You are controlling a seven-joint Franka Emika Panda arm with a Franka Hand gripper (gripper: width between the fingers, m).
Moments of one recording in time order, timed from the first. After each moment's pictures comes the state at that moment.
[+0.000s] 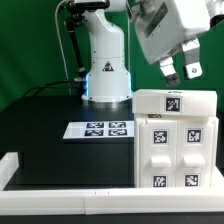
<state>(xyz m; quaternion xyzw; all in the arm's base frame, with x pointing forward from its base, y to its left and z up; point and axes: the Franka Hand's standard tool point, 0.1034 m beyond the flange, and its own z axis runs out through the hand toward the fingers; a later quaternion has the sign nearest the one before) 0.624 0.088 0.189 -0.78 0.60 -0.04 0.19</state>
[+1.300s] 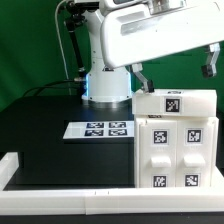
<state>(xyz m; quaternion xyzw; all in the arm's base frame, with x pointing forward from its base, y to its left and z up) 0.619 0.083 0.181 -0.99 -0.09 -0.10 0.09</state>
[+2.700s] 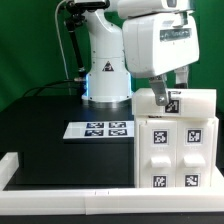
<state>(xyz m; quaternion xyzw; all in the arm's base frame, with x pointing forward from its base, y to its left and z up) 0.614 0.080 0.159 -0.87 -0.49 -0.08 0.02</state>
